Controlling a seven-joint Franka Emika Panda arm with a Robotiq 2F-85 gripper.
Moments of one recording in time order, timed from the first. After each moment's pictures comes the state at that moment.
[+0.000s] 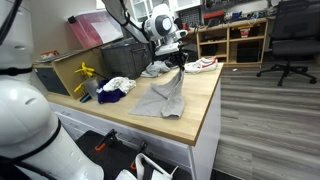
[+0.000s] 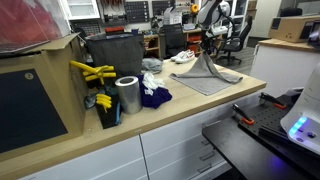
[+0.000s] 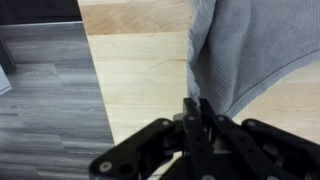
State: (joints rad) arm -0.06 0.44 -0.12 -1.89 -0.15 2.50 0.02
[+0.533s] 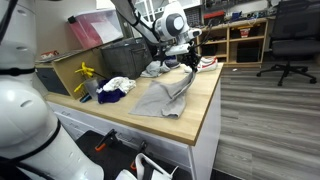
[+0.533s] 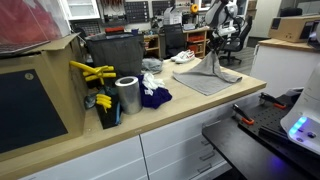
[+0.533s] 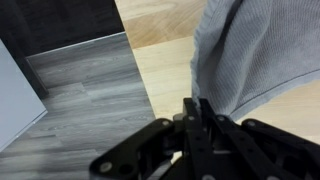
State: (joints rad) arm -0.11 0.47 -0.18 -1.86 -0.13 2.51 0.11
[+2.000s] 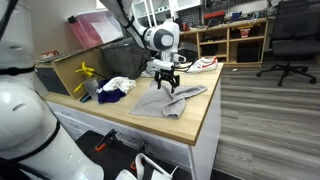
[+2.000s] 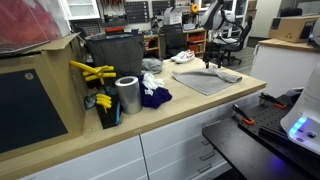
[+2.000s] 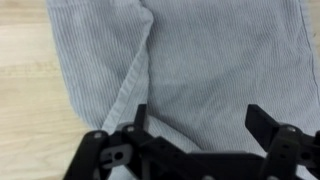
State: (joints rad) arm -0.18 0.43 0.00 -2.04 0.15 2.19 -0.18
